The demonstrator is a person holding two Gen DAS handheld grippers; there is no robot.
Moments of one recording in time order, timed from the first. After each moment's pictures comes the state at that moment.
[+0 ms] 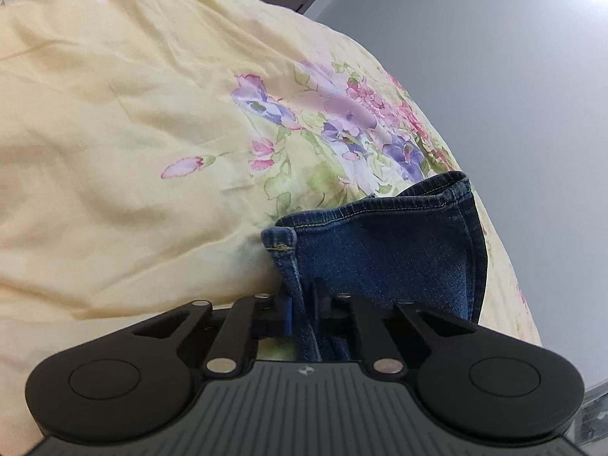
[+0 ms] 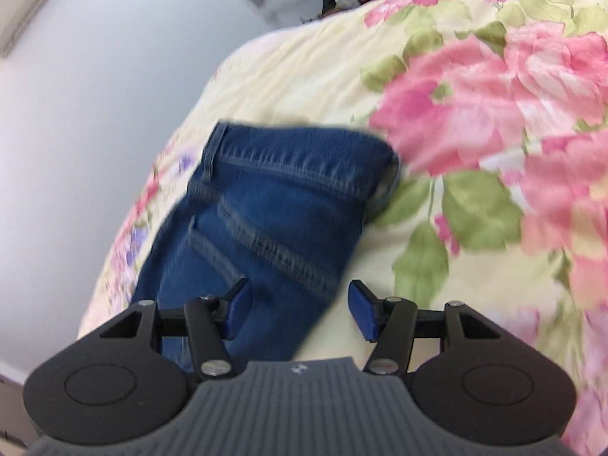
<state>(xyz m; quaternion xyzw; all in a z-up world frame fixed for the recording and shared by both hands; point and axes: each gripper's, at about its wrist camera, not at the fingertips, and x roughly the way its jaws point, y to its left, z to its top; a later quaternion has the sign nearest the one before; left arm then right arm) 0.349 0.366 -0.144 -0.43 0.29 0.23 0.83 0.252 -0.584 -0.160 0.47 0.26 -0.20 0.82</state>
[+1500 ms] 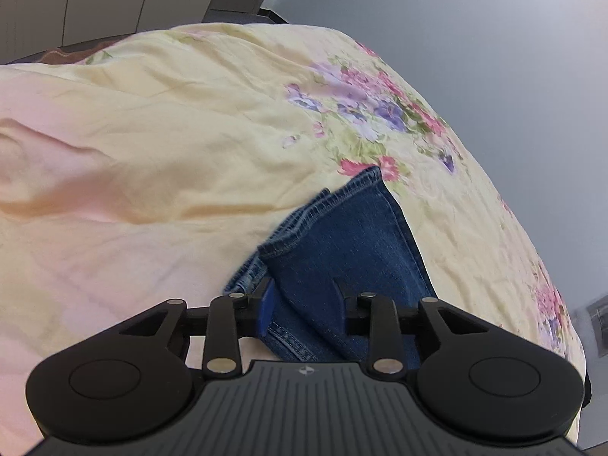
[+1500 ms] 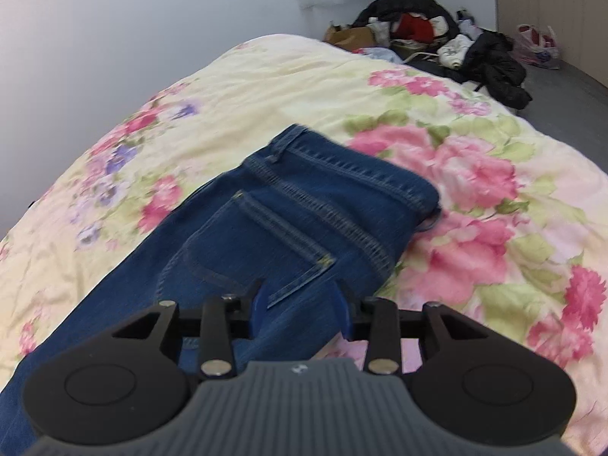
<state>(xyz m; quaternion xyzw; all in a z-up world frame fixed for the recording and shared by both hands) 0.173 0.363 -0.084 -0.36 0.36 0.17 0.84 0.151 -0.507 -0.060 0.25 0.40 -0.18 0.87</state>
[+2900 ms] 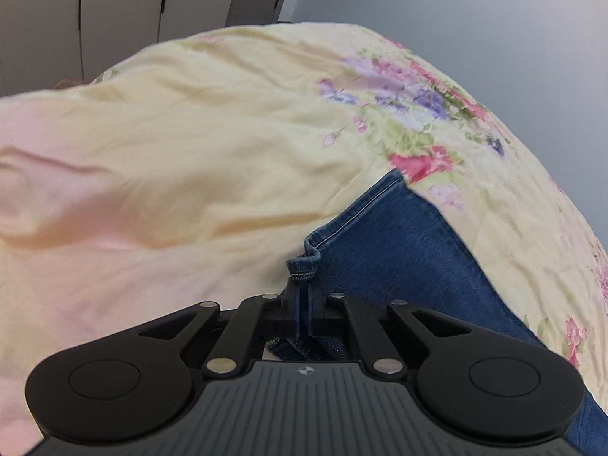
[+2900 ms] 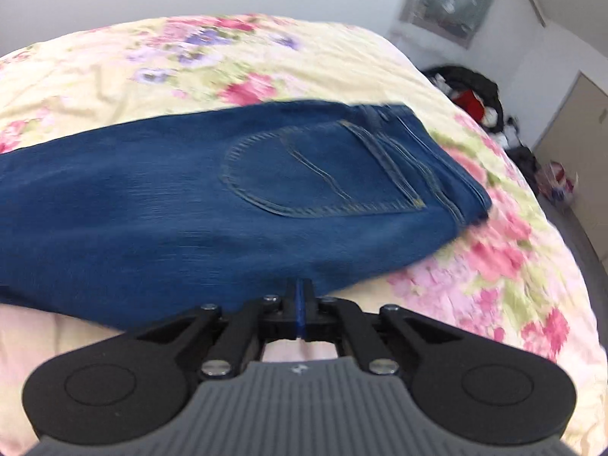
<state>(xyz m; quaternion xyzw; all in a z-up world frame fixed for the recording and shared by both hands) 0.191 0.367 -0.117 -0.29 0.39 0.24 0.84 0.130 -0.383 -0.091 0.01 0.46 -0.17 0.87</state>
